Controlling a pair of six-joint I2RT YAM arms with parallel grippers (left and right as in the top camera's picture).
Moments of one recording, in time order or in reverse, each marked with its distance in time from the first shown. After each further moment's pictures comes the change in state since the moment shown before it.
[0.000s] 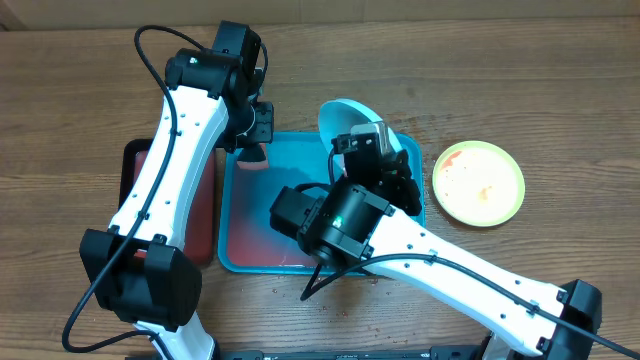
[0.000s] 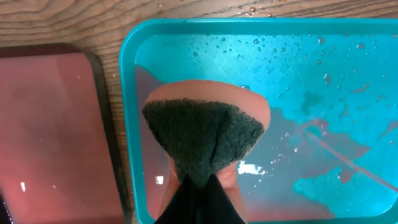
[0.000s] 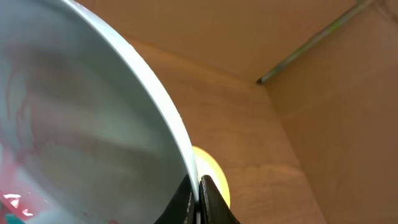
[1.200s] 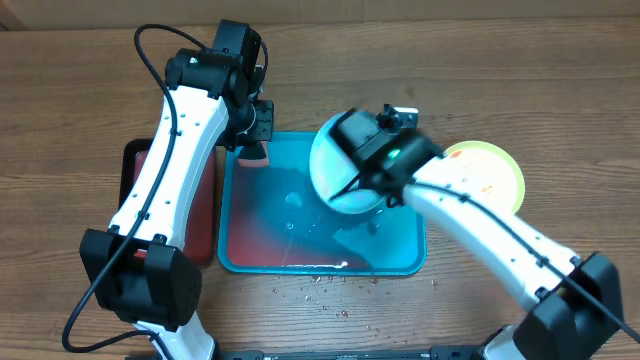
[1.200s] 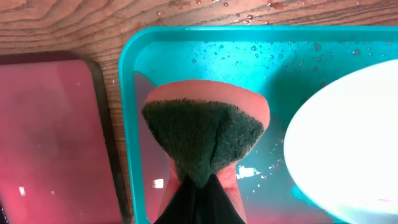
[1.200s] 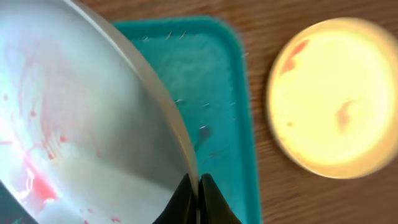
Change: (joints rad) left arm 0.000 0.000 0.000 0.019 0.000 0.000; right arm -0.436 -0.010 -0.203 0.539 -0.880 -0.326
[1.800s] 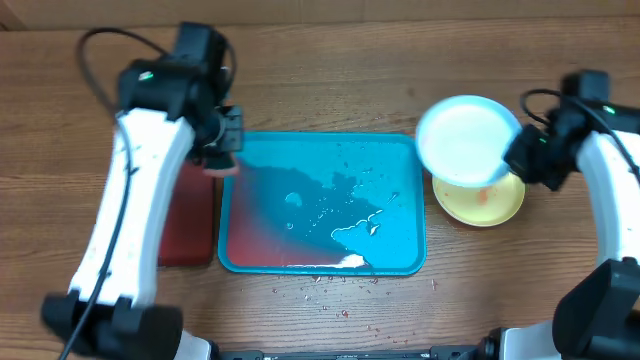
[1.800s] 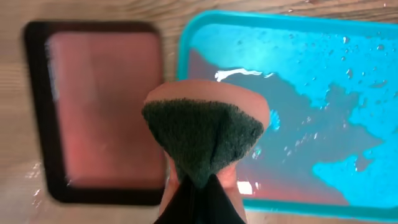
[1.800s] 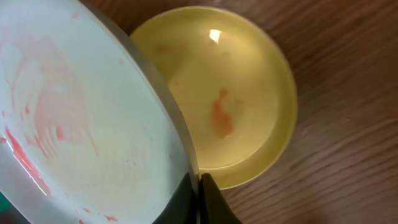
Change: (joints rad) left arm 0.074 -0.189 -0.002 -0.151 -0.082 -0.008; right arm -0.868 -0.054 -0.099 -0.021 -0.503 -0.267
